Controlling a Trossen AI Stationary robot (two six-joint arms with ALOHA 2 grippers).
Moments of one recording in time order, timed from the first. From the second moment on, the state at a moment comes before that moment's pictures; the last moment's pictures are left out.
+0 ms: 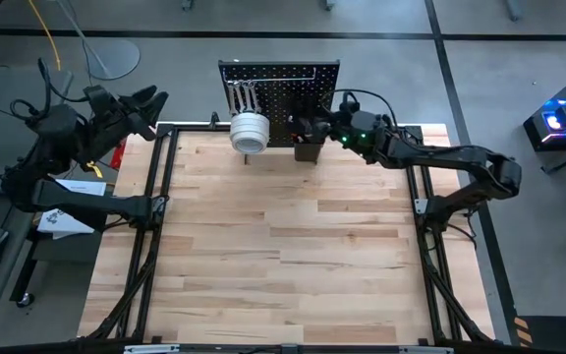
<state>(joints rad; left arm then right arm) 0.11 0.71 1.29 -0.46 -0.75 -0.31 -0.39 1.40 0.97 0.28 0.39 0.51</state>
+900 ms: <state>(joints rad) 0.19 0.62 0.47 0.18 -0.12 -0.59 -0.36 0.92 0.97 -0.33 0.14 0.60</state>
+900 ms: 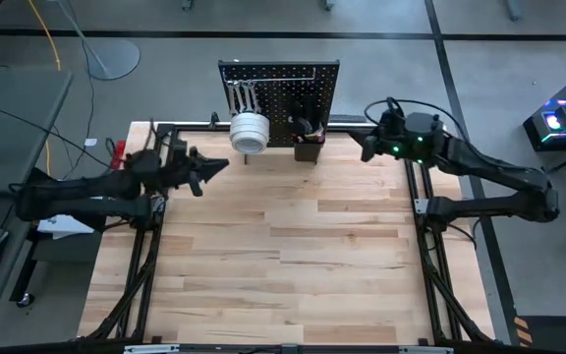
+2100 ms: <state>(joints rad) 0.29 0.30 0.01 0.54 -0.05 -0.70 -0.09 0.91 0.21 0.70 0.15 0.90</state>
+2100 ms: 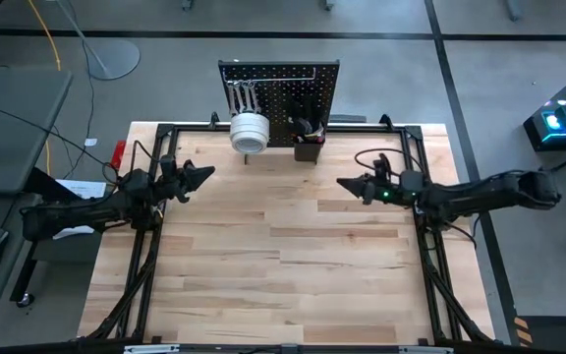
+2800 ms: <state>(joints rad) 0.29 0.27 0.01 0.48 -0.05 -0.70 -0.12 0.89 0.01 0.32 -0.22 0.57</state>
